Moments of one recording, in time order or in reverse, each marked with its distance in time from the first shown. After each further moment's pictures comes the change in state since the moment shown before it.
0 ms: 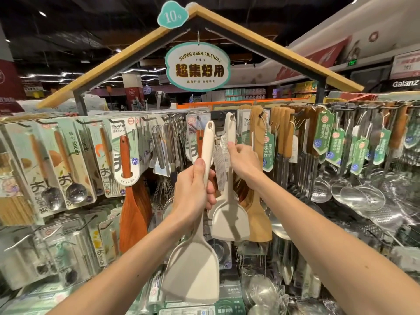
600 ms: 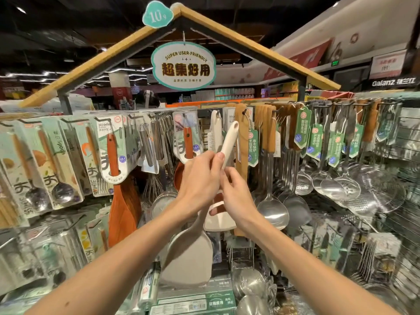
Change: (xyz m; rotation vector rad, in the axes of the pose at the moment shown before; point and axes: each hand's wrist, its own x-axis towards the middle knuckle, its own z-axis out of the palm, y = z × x) left_hand 0.000 0.021 0.028 0.576 -0.046 0.386; right_hand -0.106 0.023 -0.003 0.640 -0.166 -0.062
